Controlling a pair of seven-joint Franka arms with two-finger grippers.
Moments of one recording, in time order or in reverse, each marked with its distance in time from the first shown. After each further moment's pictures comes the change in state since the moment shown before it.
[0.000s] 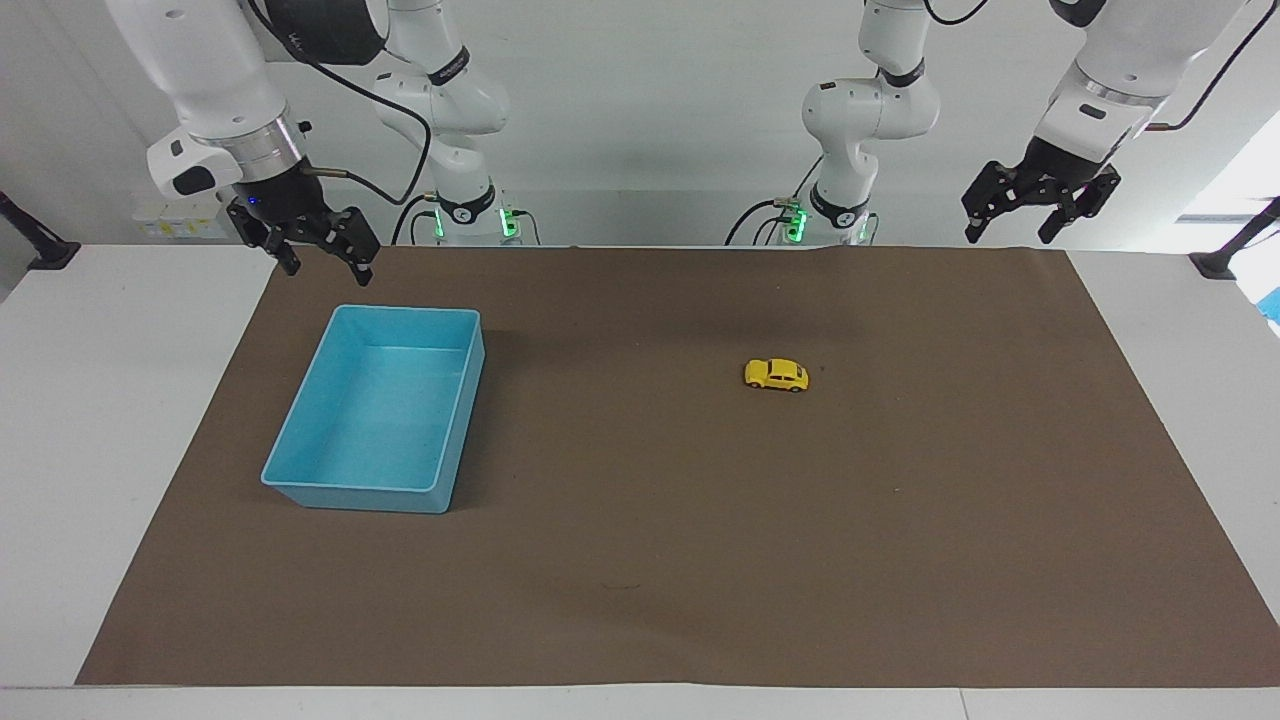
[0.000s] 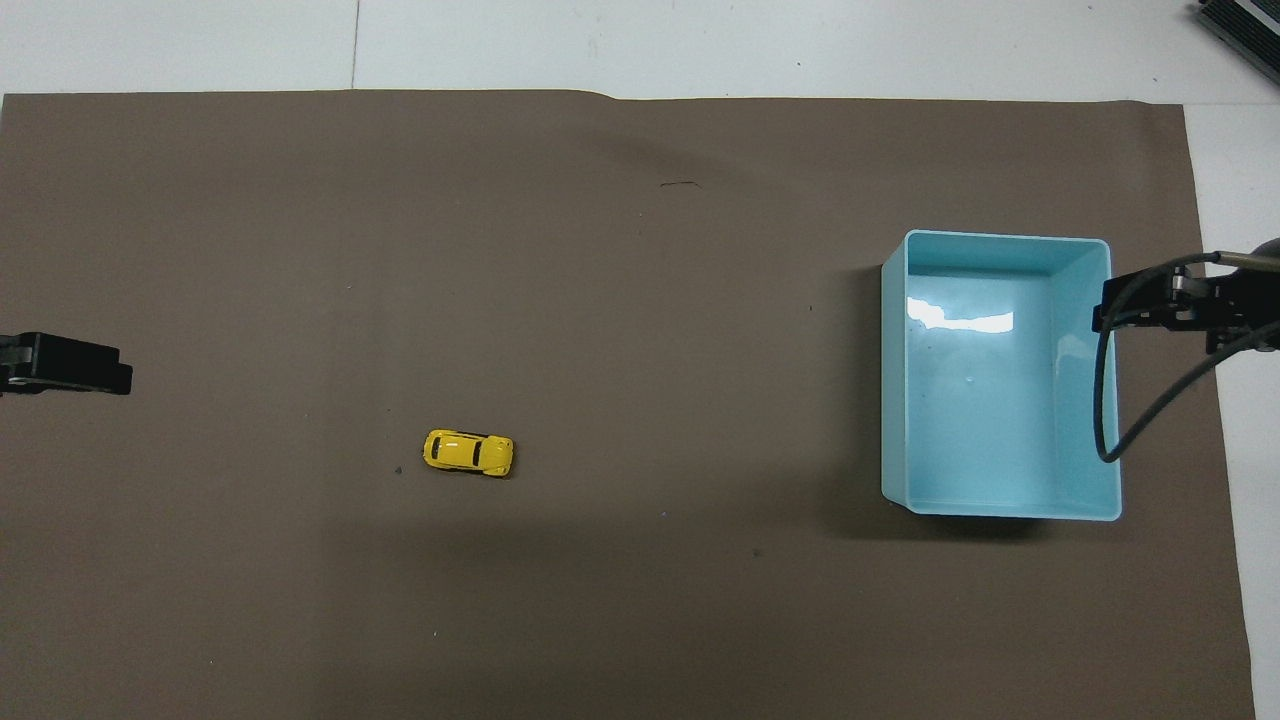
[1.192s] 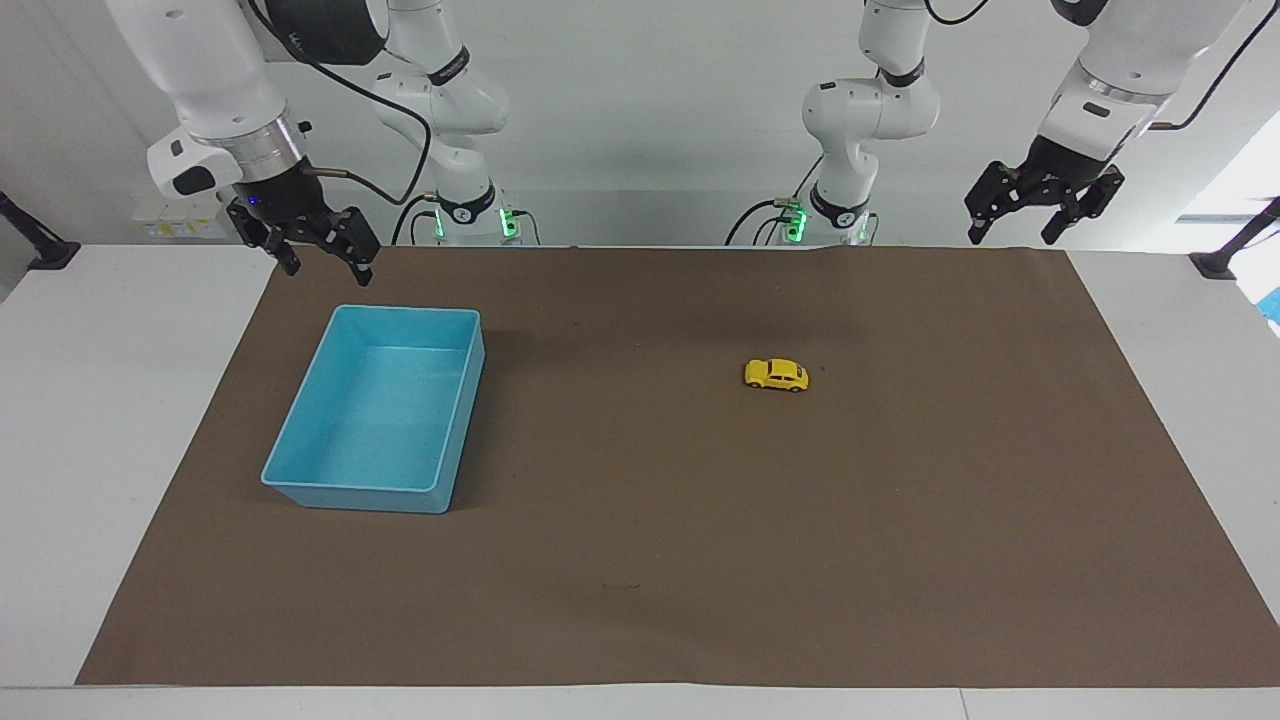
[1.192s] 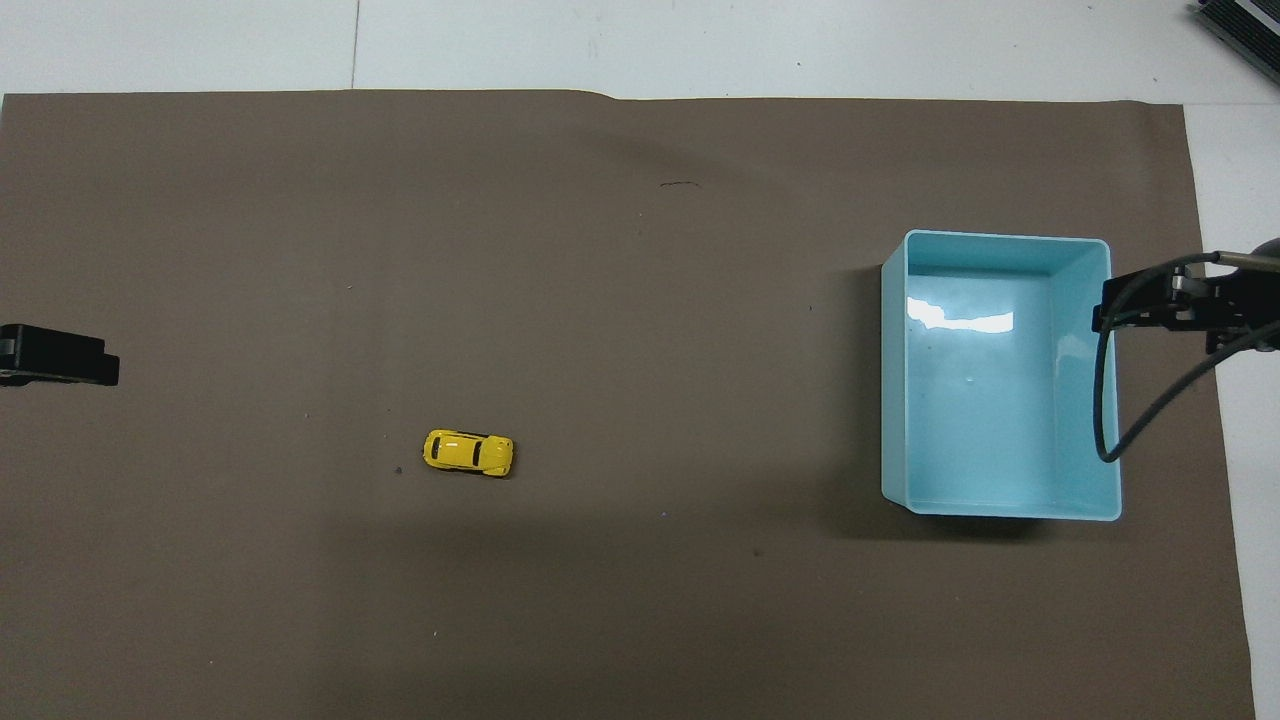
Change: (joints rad) left arm 0.001 -0.001 0.011 0.000 0.000 0.022 0.000; right arm 0.000 0.000 0.000 0.000 0.000 0.000 0.000
